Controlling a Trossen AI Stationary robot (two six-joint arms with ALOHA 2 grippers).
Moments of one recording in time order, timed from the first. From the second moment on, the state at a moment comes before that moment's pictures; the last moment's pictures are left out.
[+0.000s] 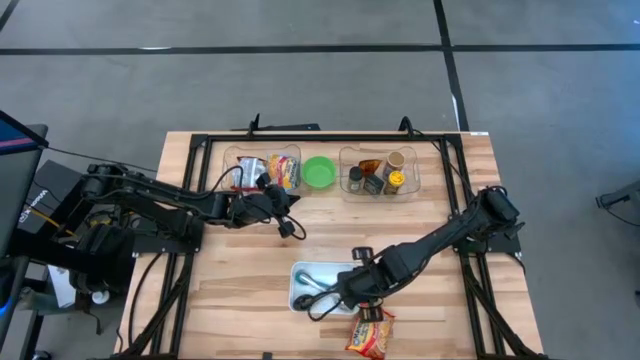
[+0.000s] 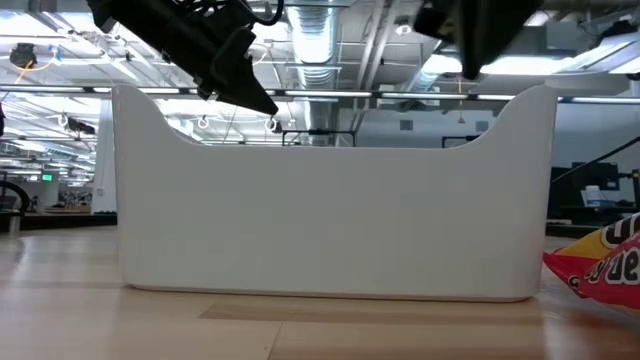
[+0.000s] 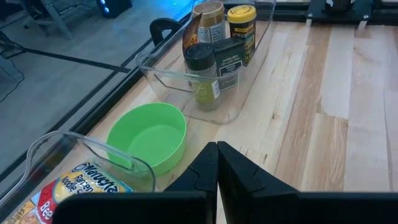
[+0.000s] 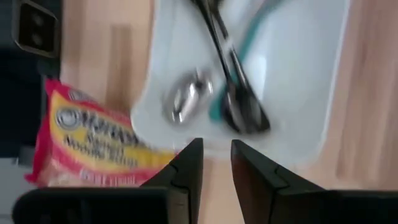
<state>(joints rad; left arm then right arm) -0.10 1.30 0.70 0.06 -0.60 -0.13 0.49 1.89 1.59 -0.97 0.08 0.38</state>
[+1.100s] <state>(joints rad) -0.10 1.30 0.70 0.07 -0.61 -0.13 0.80 1.89 1.60 -1.46 0.20 1.08</state>
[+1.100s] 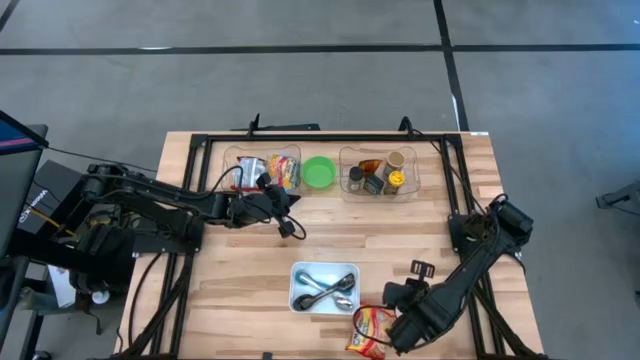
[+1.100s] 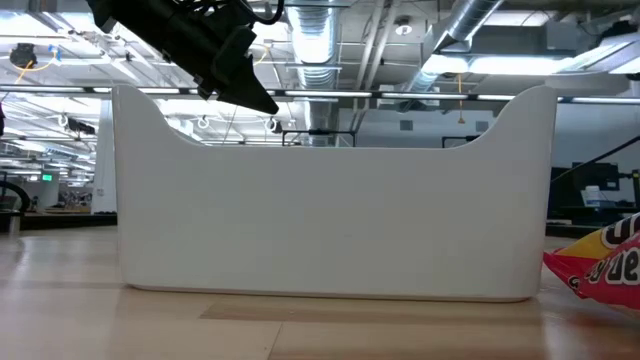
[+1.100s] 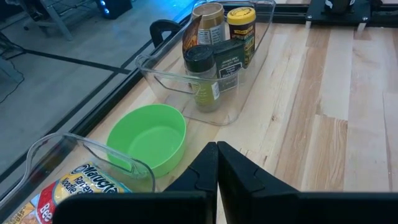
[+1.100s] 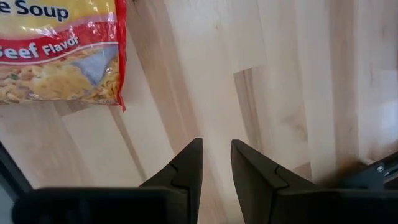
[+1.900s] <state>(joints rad) -0.10 1.30 0.70 0.07 -0.61 -0.11 0.90 1.89 1.59 -1.10 0.32 0.40</state>
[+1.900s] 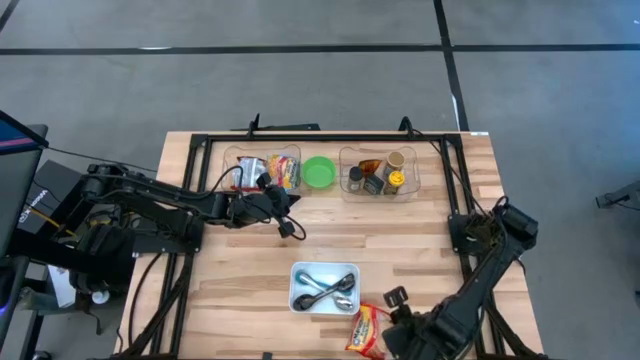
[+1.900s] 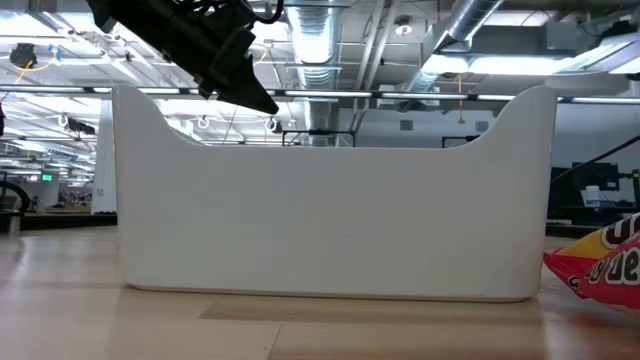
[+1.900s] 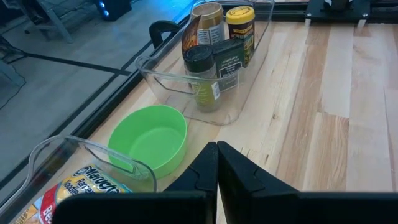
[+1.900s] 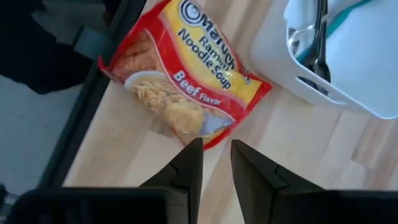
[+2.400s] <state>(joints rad) -0.10 1.30 0.70 0.08 -0.61 -0.11 0.91 1.80 1.58 -0.95 0.29 0.30</state>
